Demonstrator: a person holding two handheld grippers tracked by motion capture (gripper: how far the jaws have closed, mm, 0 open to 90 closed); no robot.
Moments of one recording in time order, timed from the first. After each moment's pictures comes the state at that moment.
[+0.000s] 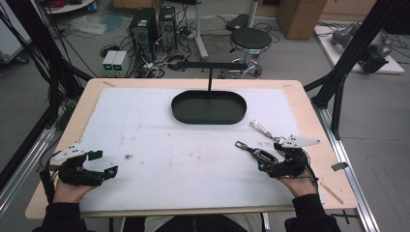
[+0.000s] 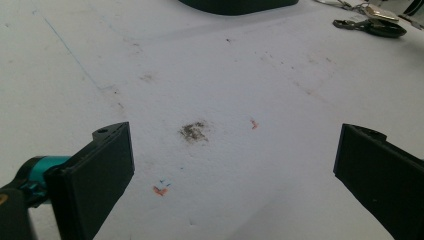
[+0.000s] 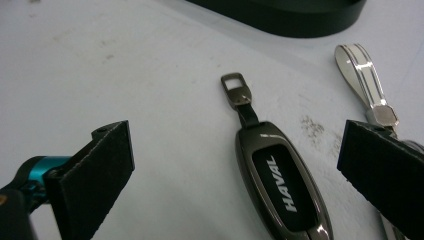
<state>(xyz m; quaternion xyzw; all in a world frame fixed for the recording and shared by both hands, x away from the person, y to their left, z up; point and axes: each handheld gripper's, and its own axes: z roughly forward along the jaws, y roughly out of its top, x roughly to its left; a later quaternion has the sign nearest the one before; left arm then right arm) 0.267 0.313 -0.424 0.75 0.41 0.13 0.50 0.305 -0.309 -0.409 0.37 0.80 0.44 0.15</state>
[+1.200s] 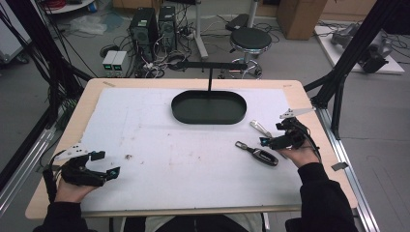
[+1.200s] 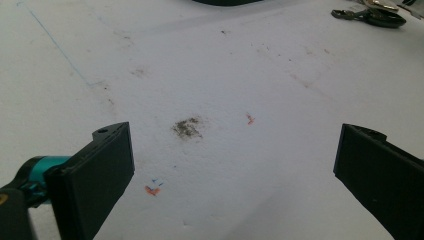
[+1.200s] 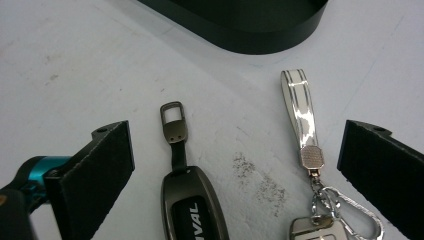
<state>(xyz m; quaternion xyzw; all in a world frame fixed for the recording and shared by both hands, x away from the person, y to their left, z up) 0.269 0.308 -0.425 0.76 0.40 0.12 0.49 0.381 -0.315 -0.374 0.39 0.84 0.36 0.13</state>
